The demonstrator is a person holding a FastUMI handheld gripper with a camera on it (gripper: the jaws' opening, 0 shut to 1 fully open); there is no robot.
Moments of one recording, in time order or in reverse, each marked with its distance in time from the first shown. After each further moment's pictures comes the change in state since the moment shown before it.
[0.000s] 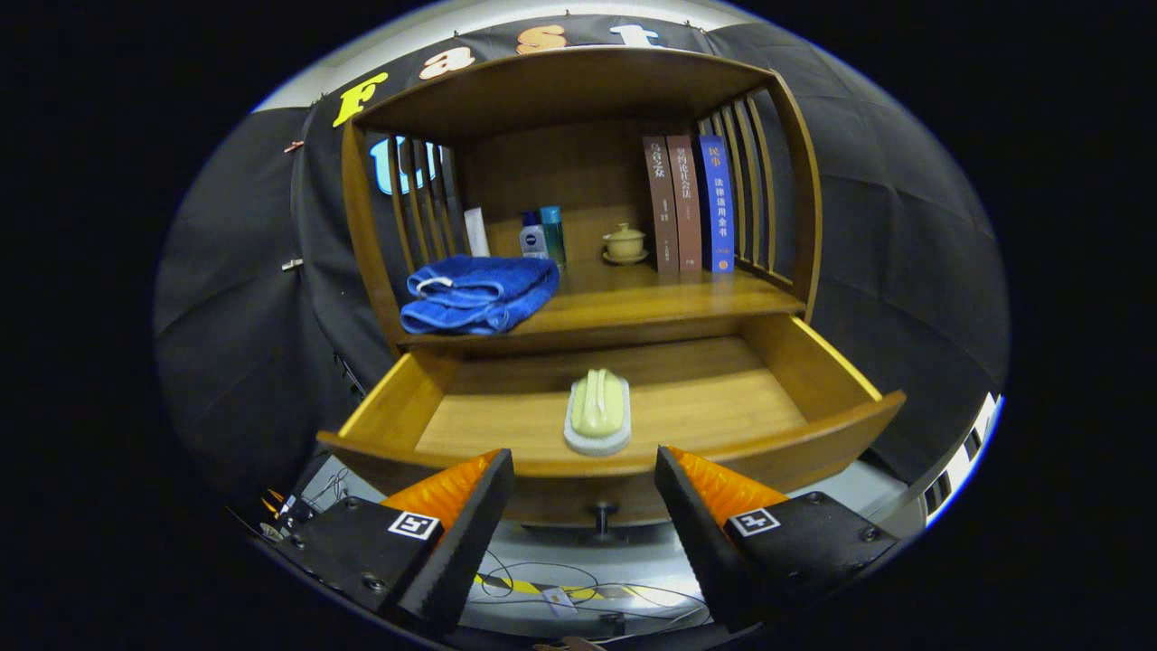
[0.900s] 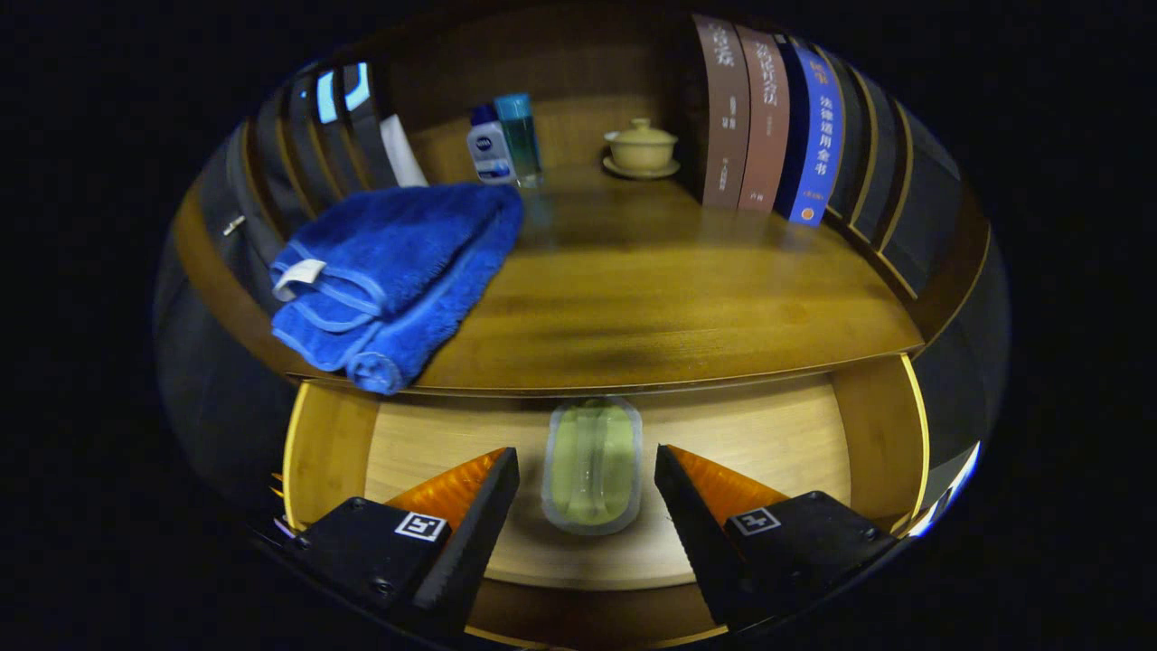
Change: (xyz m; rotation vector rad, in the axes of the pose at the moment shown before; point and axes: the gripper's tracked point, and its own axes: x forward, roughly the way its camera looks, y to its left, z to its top) arm 0.166 -0.011 0.002 -0.021 0.495 -0.052
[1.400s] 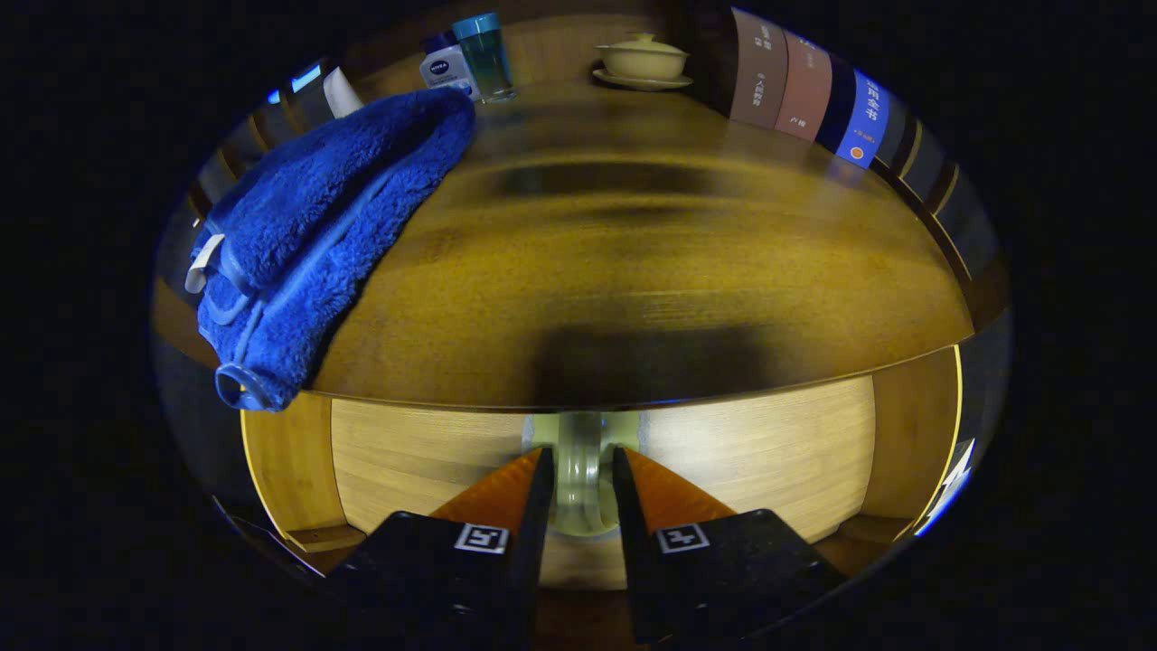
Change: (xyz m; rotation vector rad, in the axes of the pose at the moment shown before) arm 0.041 -0.004 -0.027 0.001 0.226 -0.036
